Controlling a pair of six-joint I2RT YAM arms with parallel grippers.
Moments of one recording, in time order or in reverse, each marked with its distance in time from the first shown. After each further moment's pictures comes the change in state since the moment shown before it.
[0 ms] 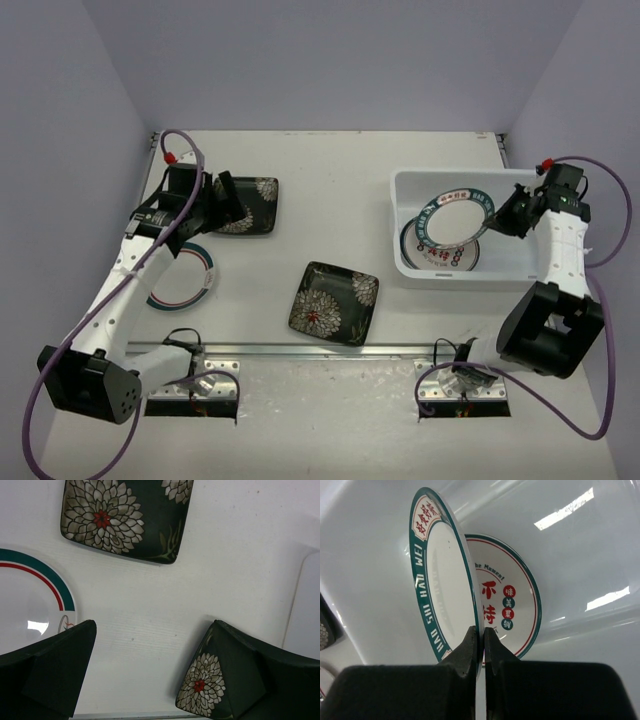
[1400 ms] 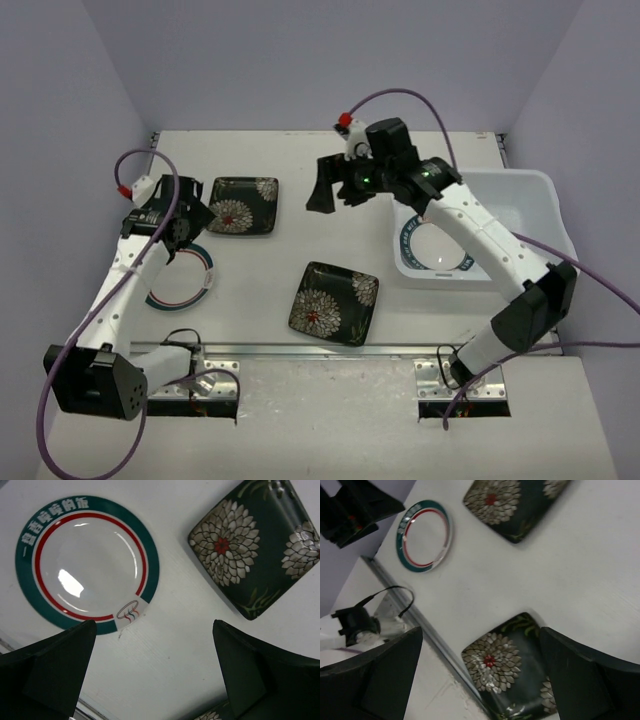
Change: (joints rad) left arm 0.101 0.022 -0.033 -0.189 -0.375 -0.365; right arm 1.028 0.165 0.441 0.061 -0.026 0.016
